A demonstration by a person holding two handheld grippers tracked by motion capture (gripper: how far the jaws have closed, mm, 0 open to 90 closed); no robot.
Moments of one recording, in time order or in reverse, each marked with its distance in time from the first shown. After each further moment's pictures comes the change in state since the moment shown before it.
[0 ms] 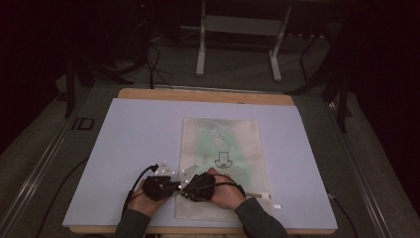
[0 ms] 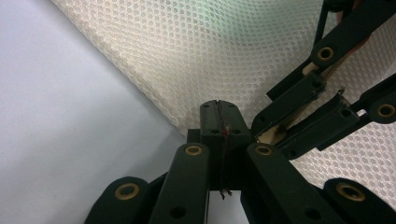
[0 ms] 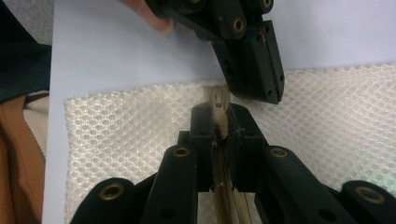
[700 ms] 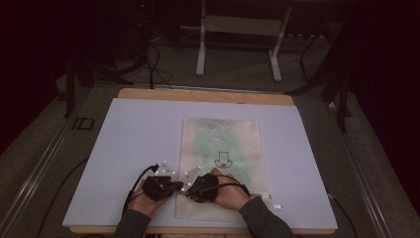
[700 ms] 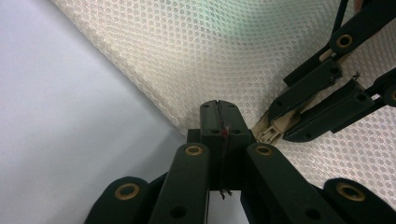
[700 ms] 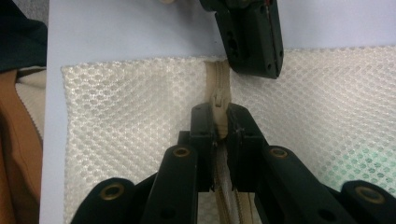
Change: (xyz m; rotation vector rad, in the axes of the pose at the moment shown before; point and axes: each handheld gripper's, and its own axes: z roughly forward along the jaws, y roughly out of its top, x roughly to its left) left arm -0.001 0.000 0.000 0.005 0.011 0.008; right arm 0.003 -0.006 -0.007 0.051 -0.025 -0.041
